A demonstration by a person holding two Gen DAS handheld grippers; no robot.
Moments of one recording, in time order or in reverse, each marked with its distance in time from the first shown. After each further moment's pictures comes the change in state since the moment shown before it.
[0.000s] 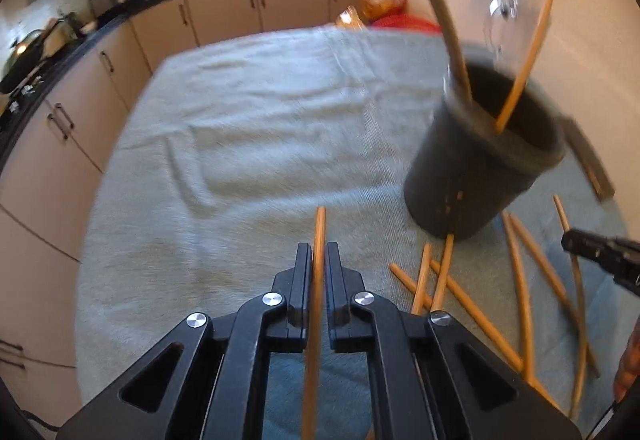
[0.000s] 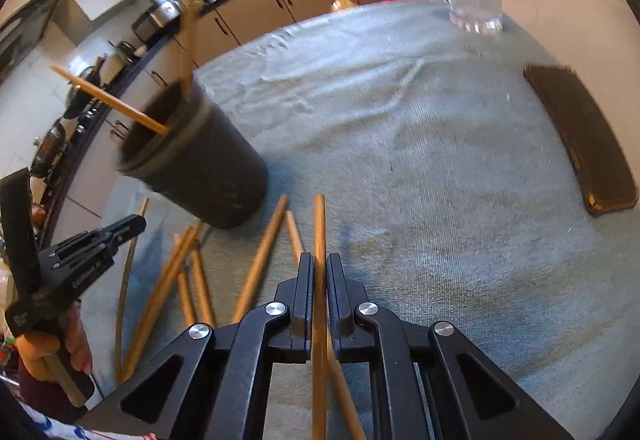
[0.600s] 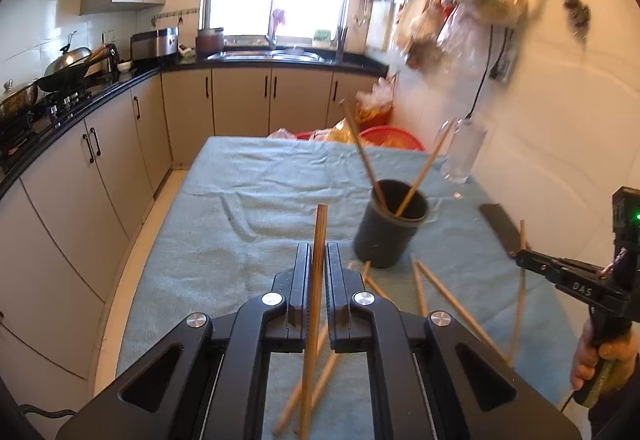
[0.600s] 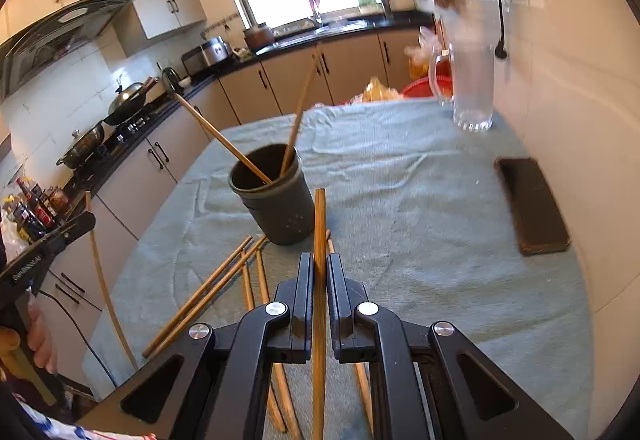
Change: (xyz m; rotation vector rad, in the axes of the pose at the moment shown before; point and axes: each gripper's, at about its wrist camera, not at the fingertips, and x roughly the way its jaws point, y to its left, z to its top) left arm -0.178 0.013 -0.055 -0.114 -0.341 -0.088; right arm -0.117 0.037 -0.035 -0.152 -0.244 0.014
